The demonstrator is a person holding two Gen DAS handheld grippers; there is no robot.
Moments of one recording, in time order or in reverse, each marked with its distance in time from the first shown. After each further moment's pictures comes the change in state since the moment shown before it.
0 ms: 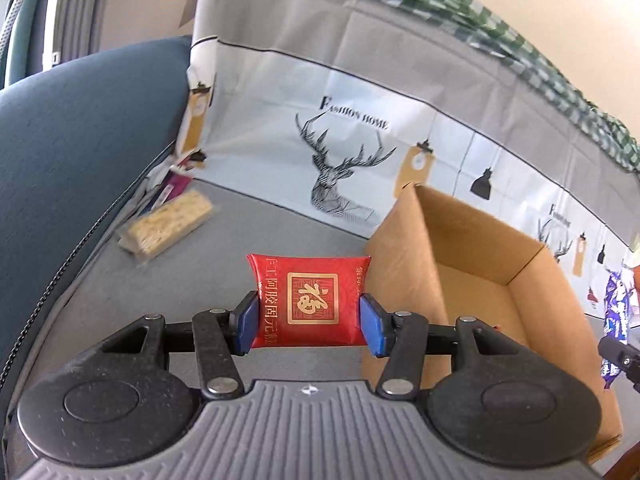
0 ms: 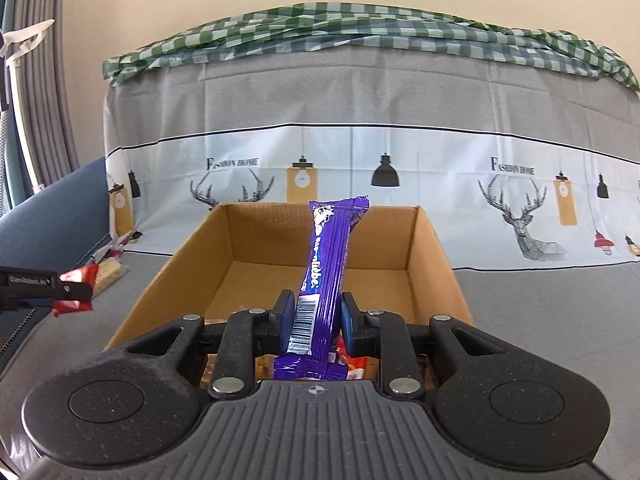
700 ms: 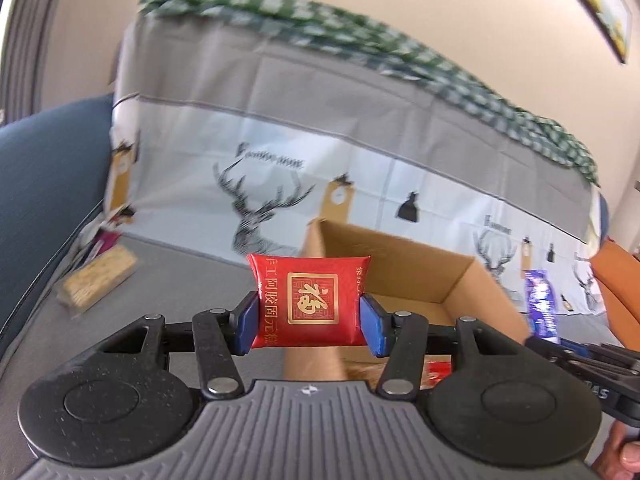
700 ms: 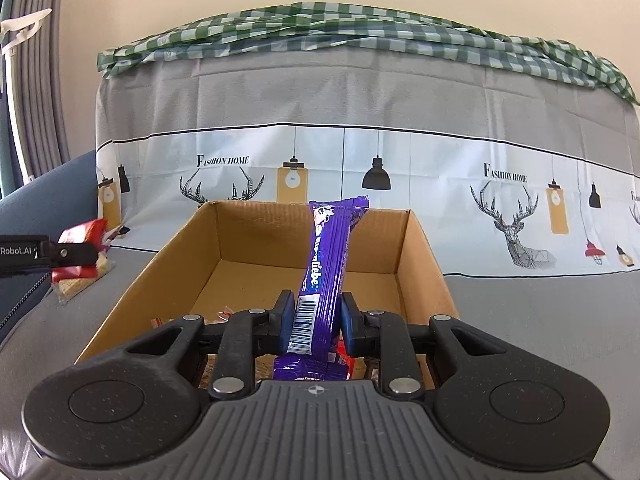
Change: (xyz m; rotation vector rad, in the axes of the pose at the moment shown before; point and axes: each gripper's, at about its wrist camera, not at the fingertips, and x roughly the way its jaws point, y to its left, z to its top) left arm -0.024 -0.058 -0.005 0.121 -0.150 -0.154; right arm 0.005 0.004 0.000 -0.038 -0.006 -0.031
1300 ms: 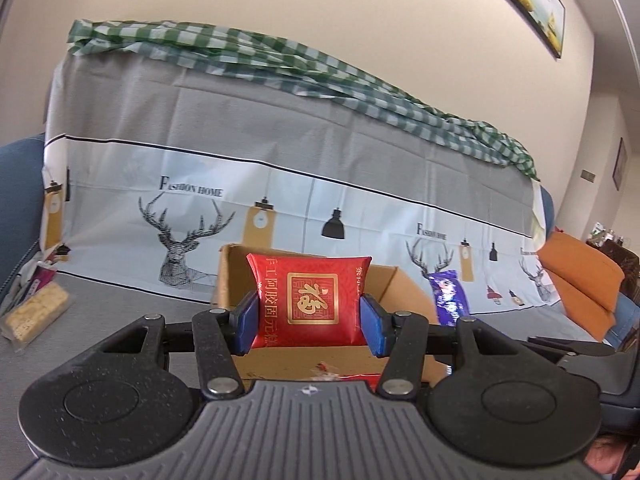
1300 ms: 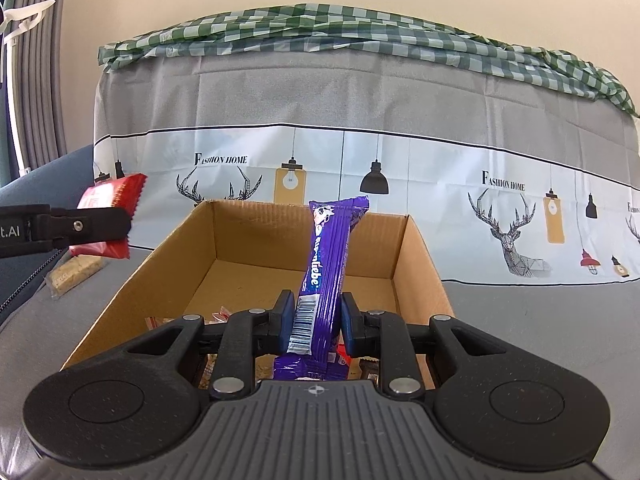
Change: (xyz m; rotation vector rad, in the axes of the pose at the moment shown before) left arm -0.010 -0.050 -0.005 0.077 -0.069 -0.162; right arm 0.003 0.003 0.001 -0.030 -0.006 -0.021
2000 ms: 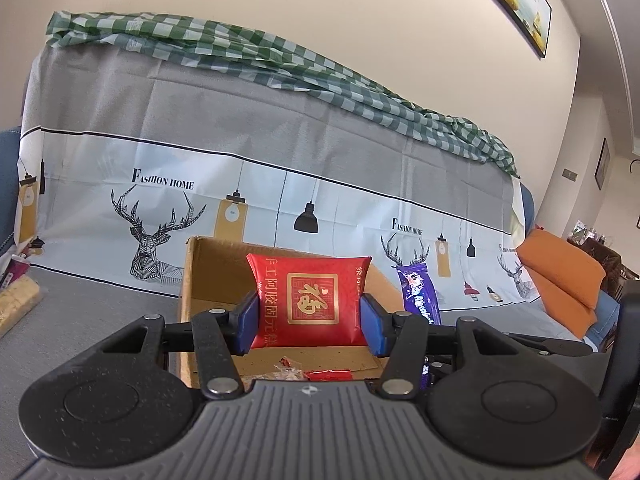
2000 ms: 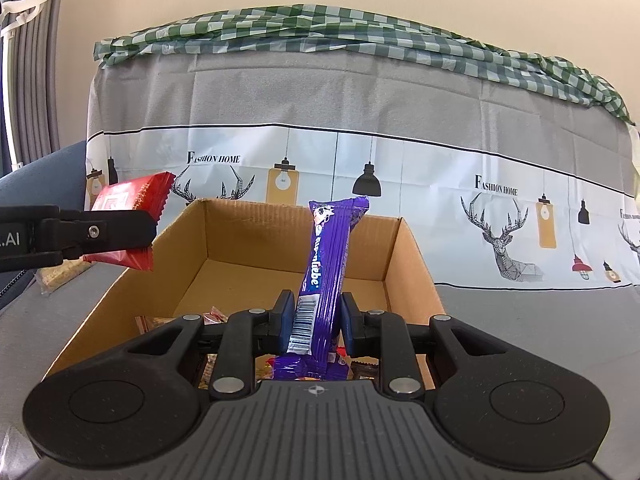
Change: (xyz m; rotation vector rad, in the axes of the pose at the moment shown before) left arm 0.006 -0.012 -0.003 -0.010 0.014 -0.059; right arm 0.001 0.005 0.000 -0.013 -0.004 -0.036
